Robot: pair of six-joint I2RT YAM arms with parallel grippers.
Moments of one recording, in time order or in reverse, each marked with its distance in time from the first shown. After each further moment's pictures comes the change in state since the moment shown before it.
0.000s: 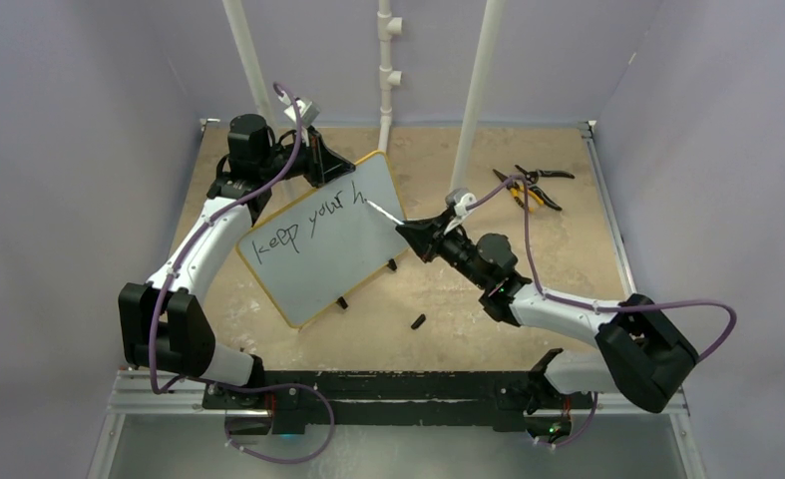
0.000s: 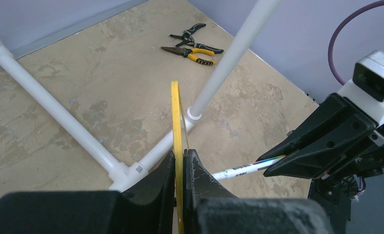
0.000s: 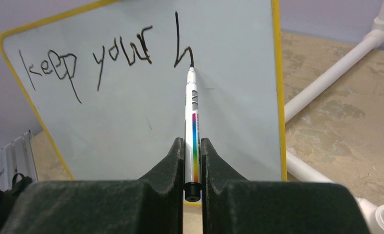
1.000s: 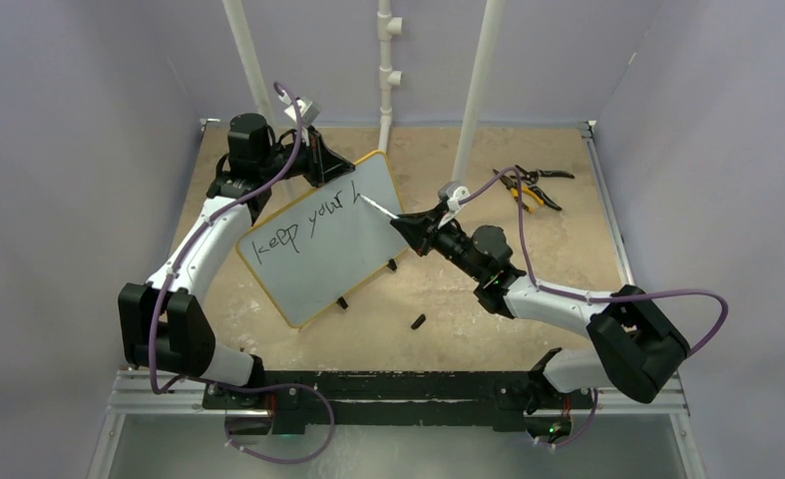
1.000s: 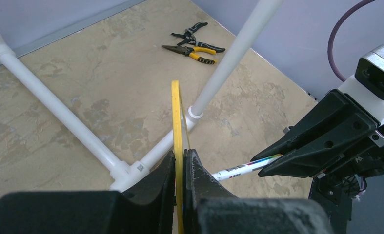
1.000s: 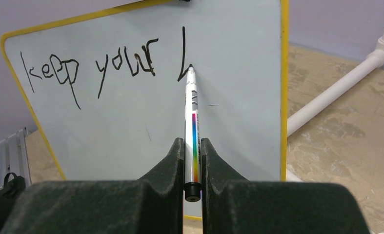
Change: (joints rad) left arm 0.000 0.000 0.009 -0.019 -0.005 0.009; right arm -0.012 0.041 0.061 0.009 -0.046 -0.041
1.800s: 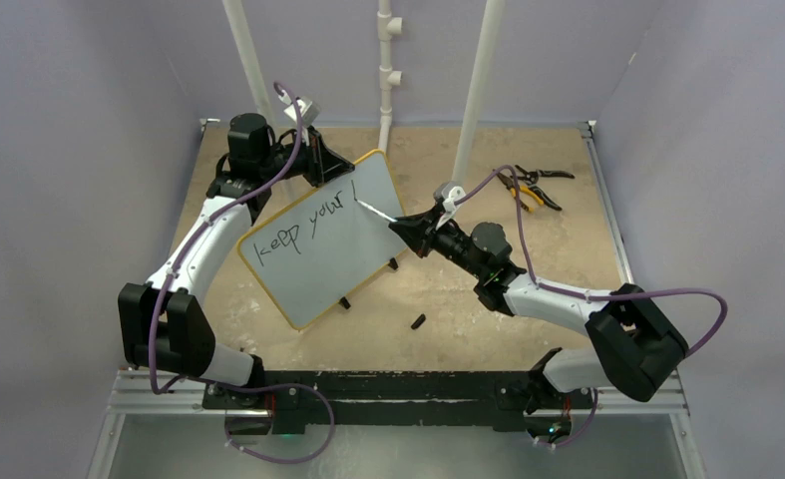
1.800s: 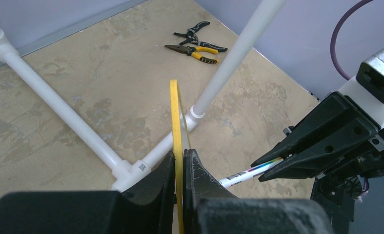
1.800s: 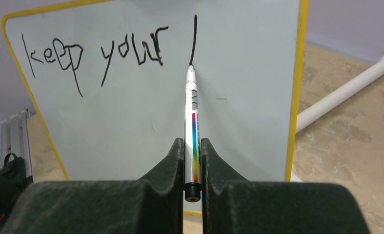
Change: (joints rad) left arm 0.000 0.000 0.004 -0.012 -0.009 0.007; right arm -0.021 0.013 0.026 -0.027 -0.083 -0.041
